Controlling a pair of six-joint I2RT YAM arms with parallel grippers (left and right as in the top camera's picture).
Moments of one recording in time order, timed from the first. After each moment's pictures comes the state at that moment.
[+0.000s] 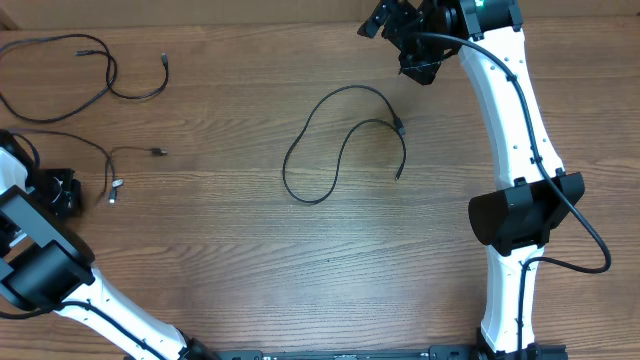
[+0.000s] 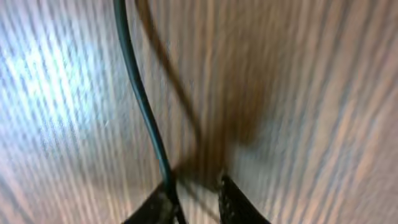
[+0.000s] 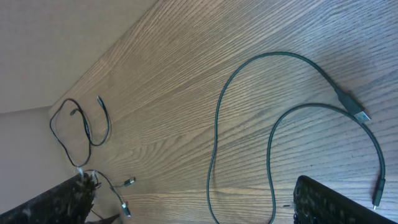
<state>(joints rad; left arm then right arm) 0.73 2.21 1.66 -0.96 0.01 -0.87 0.23 2.27 2.54 -1.30 -0.33 0.80</state>
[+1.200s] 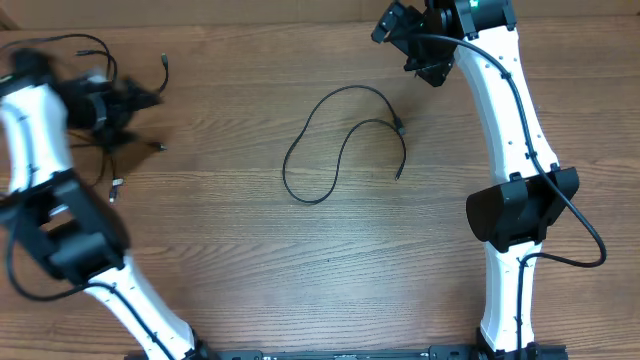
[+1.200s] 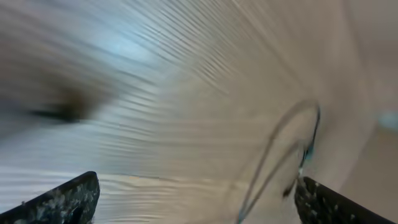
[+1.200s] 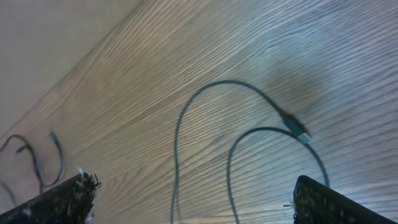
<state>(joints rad) 0.41 2.21 1.98 -1.20 0.64 -0.18 0.22 2.30 2.54 -1.33 -0.13 0.80</state>
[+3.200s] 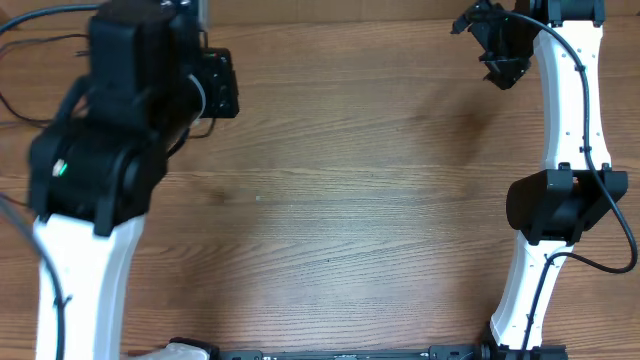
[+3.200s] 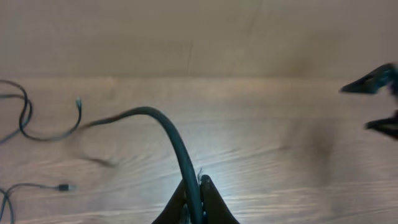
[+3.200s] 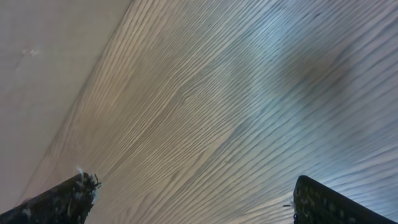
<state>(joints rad) -0.26 1.44 2.01 -1.14 -0.02 -0.24 -0.04 2.30 2.54 -1.40 -0.21 0.80</state>
